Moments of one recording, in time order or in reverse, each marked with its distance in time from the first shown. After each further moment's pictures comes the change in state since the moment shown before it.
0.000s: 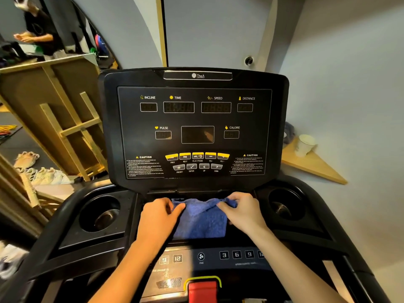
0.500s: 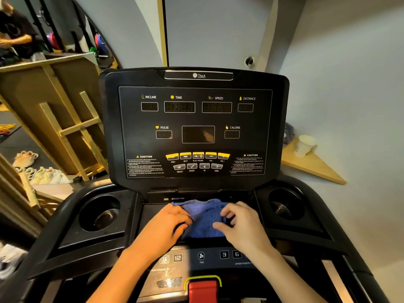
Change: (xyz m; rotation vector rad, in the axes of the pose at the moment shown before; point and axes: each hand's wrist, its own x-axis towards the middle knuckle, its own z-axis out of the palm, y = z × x) left_hand -0.009 -0.026 0.005 0.099 -0.262 0.703; right_hand -0.042 0.002 0.001 -0.204 0.027 -0.208
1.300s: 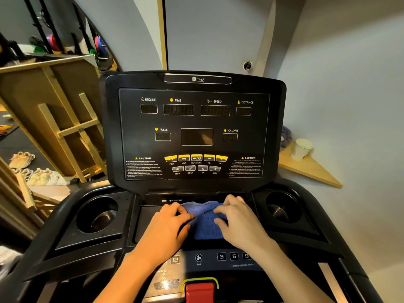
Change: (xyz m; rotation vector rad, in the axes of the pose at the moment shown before) left_hand 0.001 0.020 0.002 0.118 0.054 -0.118; right_hand 0.012 -0.016 -0.017 -0.362 -0.153 -0.228
